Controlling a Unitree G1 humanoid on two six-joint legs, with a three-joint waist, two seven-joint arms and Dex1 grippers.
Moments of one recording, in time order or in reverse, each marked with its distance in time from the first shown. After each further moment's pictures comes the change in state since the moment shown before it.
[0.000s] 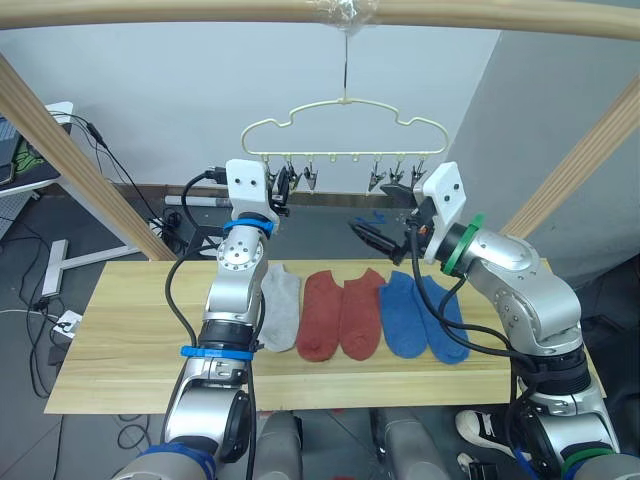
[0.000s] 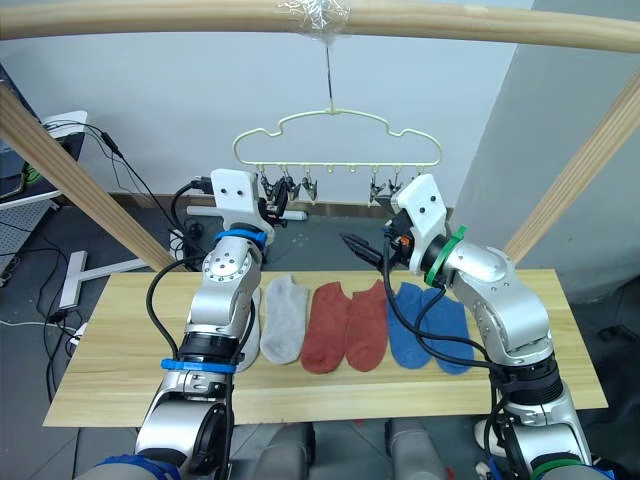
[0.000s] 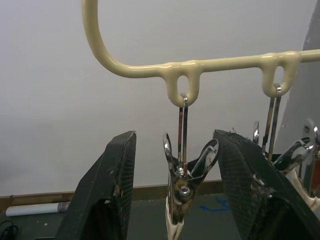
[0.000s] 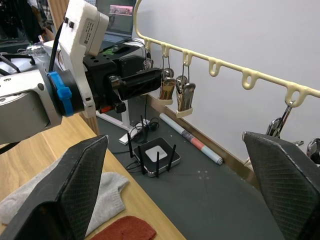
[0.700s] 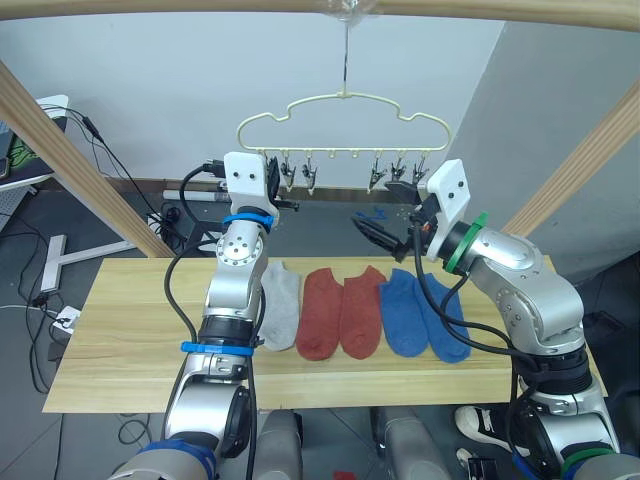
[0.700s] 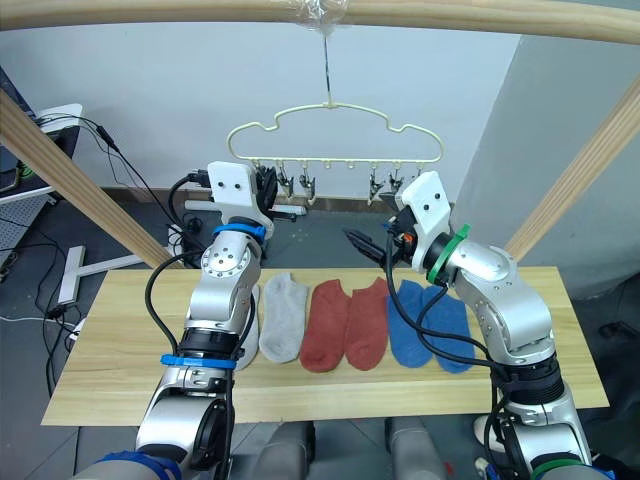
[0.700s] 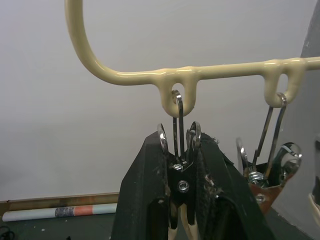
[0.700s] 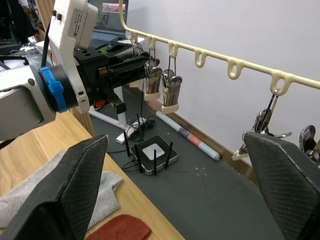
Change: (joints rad) left arm -0.022 0.002 0.004 0.004 -0.003 -0.017 -0.001; right arm -0.001 0.000 -0.012 0.000 0.002 0.003 -0.016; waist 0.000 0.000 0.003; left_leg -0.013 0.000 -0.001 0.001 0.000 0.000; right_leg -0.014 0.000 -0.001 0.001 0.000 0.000
